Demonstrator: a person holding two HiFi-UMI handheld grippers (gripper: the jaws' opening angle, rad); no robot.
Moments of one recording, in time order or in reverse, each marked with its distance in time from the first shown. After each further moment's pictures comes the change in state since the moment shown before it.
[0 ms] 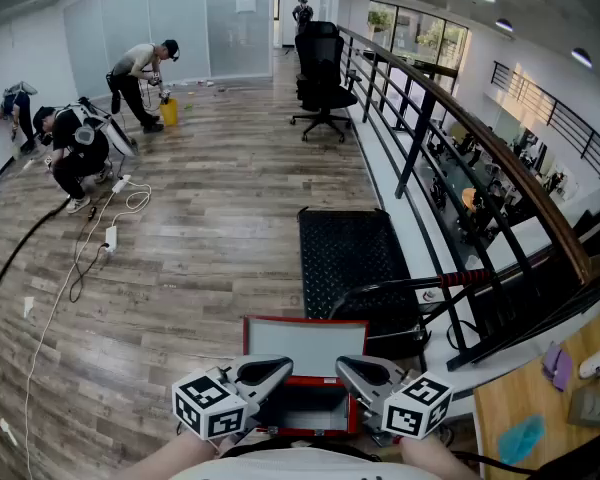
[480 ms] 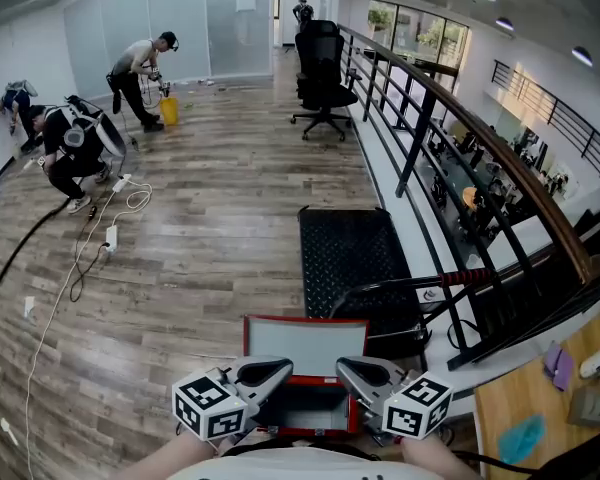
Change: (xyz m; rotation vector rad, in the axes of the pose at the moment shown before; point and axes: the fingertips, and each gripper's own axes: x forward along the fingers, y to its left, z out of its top) left arm 0.000 -0.002 -0.004 0.001 0.015 -0.004; right arm -0.001 0.000 -0.005 -0.010 0.015 0.006
